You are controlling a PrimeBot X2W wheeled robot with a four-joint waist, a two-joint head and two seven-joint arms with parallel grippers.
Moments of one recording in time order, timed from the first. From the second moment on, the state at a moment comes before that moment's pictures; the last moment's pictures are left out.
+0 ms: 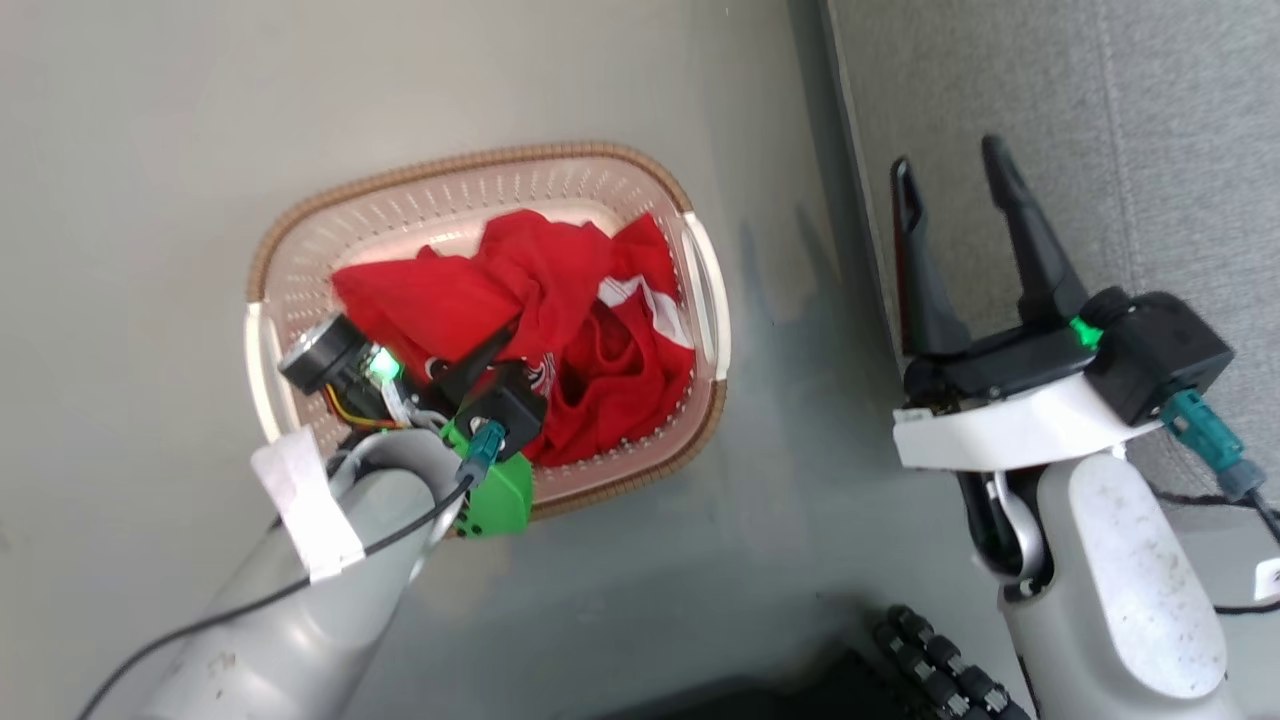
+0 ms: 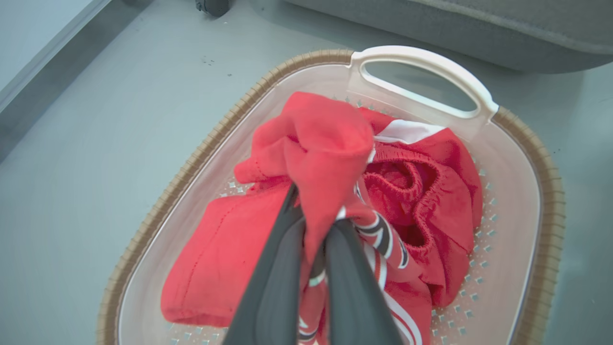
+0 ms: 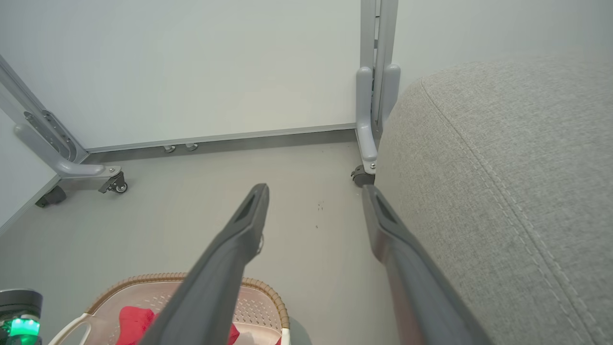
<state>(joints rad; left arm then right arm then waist) -0.74 0.21 -0.79 0.79 0.04 -0.02 -0.26 -0.36 -0.05 0.15 -0.01 0.19 0.13 -0.26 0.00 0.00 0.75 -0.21</state>
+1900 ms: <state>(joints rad) -0.31 0.15 -0.62 0.17 -0.23 -0.13 -0.26 -0.07 -0.20 0.44 0.07 0.31 0.13 -0.26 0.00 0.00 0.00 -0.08</state>
